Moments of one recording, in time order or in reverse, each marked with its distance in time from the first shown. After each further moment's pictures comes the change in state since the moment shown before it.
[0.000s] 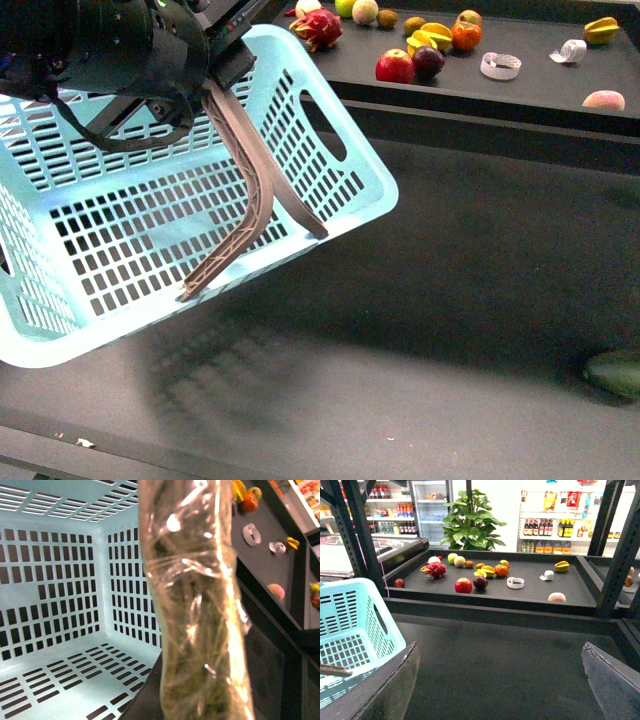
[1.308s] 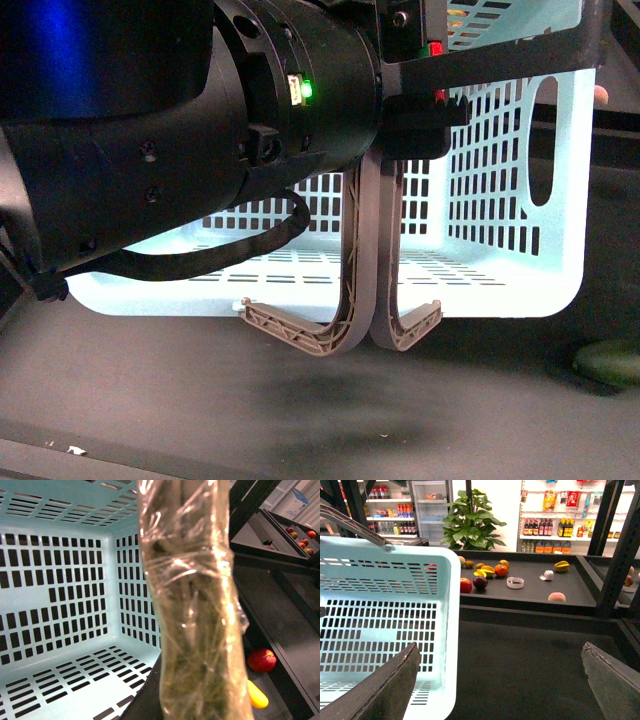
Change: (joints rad) left arm -0.314 -0.156 -0.265 0.365 0.189 0.394; right arm 0.000 0.000 0.000 0.000 0.000 0.000
